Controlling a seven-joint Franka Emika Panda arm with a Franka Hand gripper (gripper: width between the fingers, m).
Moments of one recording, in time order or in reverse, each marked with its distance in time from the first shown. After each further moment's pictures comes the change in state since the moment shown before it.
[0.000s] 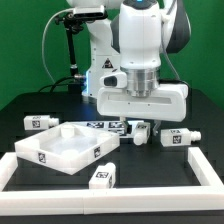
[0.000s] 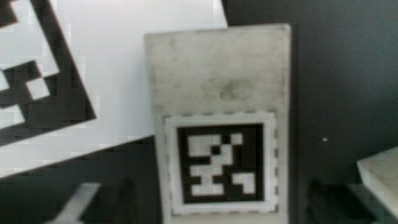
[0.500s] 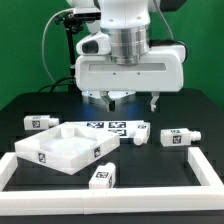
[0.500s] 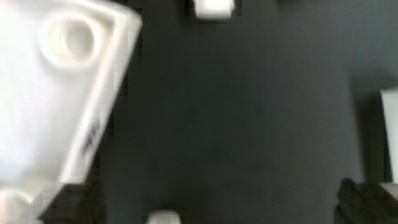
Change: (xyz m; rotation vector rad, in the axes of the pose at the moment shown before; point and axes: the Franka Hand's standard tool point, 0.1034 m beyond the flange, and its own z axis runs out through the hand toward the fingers) arm 0.097 -0.009 -0.084 0.038 0.022 -0.049
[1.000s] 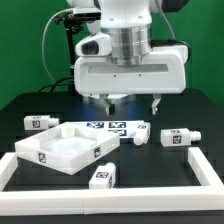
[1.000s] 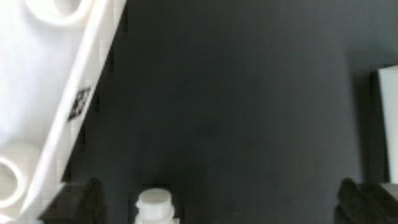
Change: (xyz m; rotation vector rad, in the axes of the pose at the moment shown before) arm 0.011 0.009 0.013 -0.004 0.005 -0.057
